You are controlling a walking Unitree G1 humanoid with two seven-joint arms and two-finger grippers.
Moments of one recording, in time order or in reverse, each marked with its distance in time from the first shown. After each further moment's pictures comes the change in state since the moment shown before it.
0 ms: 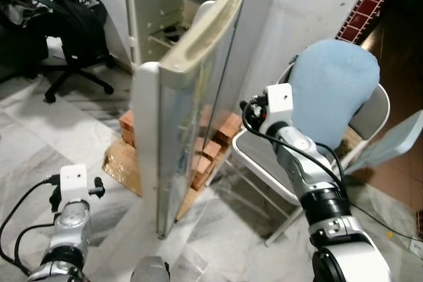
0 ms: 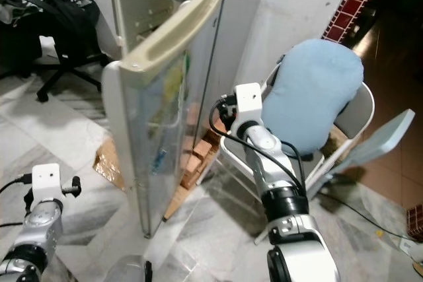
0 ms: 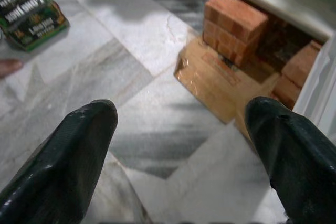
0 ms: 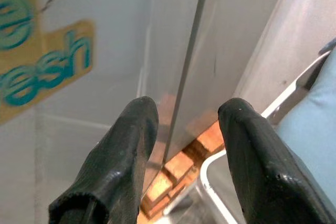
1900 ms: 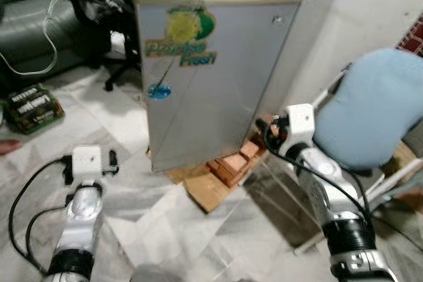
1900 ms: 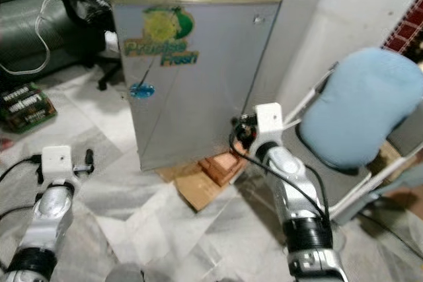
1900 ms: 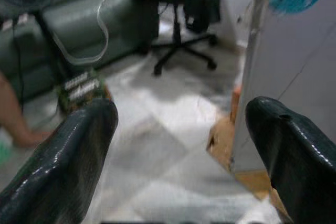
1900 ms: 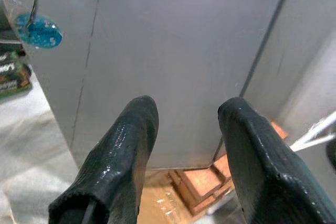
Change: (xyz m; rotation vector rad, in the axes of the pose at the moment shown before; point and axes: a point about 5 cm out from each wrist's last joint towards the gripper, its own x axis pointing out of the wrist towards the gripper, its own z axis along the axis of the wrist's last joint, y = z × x) left arm -0.026 -0.027 0.057 0.022 -0.373 -0.138; right arm -0.044 -0.028 -0.033 0.024 -0.001 -0.039
